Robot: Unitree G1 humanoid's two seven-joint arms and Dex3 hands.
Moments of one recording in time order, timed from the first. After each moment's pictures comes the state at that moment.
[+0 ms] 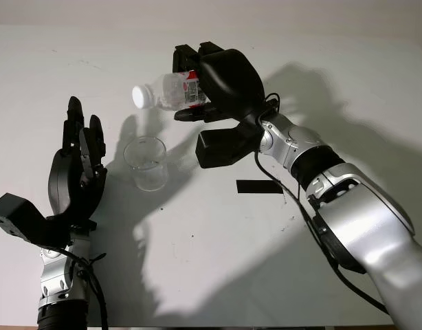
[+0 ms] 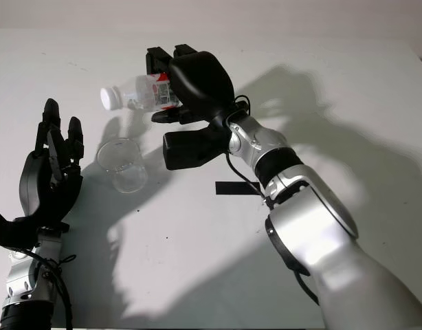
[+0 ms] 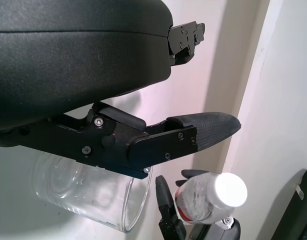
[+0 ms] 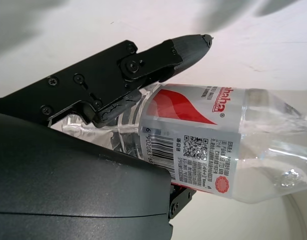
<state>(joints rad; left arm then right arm) -0.22 0.17 0.31 0.18 -0.41 -0.22 -0.33 -1.29 -0.24 0.57 1.28 -0.88 -0.47 -0.62</state>
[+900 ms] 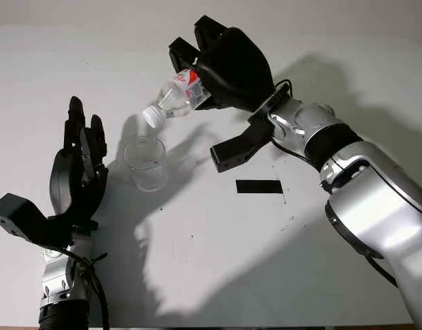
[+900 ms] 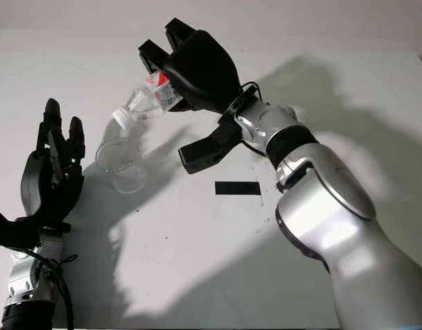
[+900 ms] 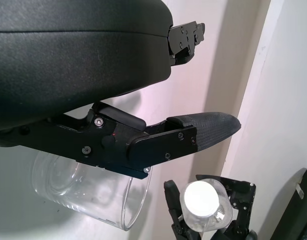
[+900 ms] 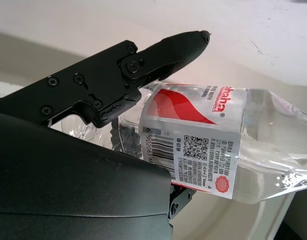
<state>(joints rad) -0.22 0.17 0.30 0.18 -0.41 -0.22 -0.32 -1.38 -0.29 0.81 1.31 -1.08 -0.44 -0.91</state>
